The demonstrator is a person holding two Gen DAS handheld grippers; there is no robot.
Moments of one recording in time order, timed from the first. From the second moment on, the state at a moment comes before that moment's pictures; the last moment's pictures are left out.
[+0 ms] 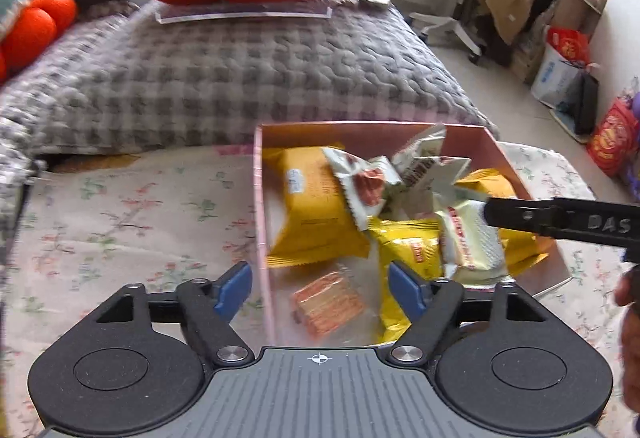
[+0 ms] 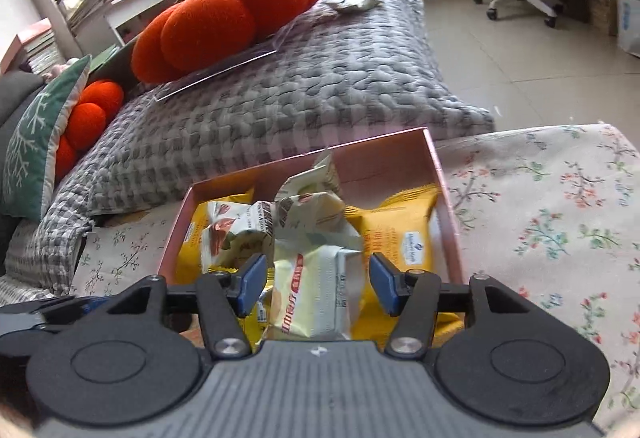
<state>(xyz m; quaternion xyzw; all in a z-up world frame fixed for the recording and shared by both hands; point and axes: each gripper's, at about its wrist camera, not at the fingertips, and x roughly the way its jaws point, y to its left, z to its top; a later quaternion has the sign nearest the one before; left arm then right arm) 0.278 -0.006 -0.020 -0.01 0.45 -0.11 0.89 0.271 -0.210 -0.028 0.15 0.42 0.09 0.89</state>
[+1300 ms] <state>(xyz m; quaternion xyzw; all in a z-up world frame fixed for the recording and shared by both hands) 0.118 -0.036 -0.005 0.05 0.44 -0.12 0.89 0.097 -0.249 -0.004 0.16 0.47 0.01 0.87</state>
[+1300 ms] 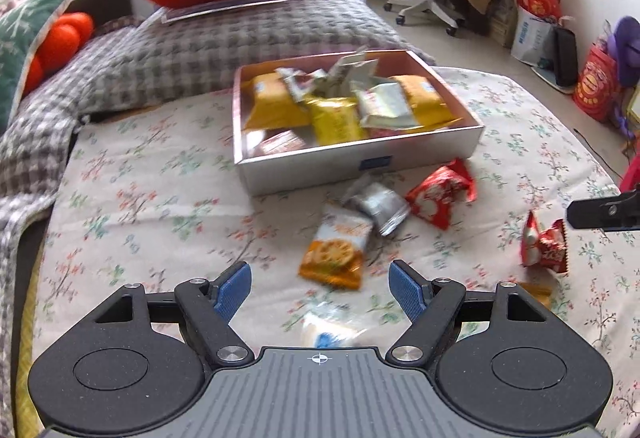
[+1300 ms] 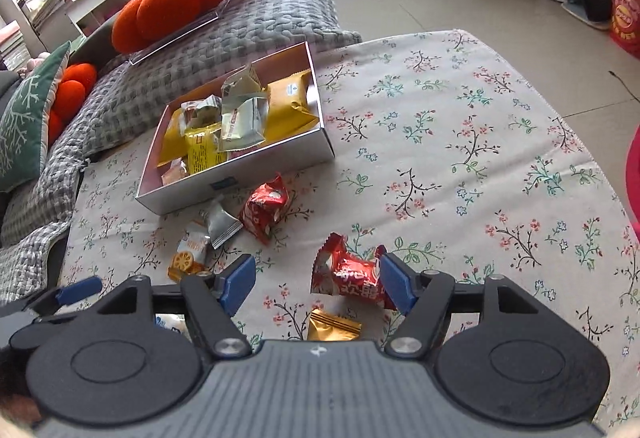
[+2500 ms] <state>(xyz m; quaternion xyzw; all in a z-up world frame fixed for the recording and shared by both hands) 0.178 -0.170 -0.051 0.24 0.37 -0.26 0.86 0.129 -0.244 -0.061 -0.08 0.51 0.18 0.84</state>
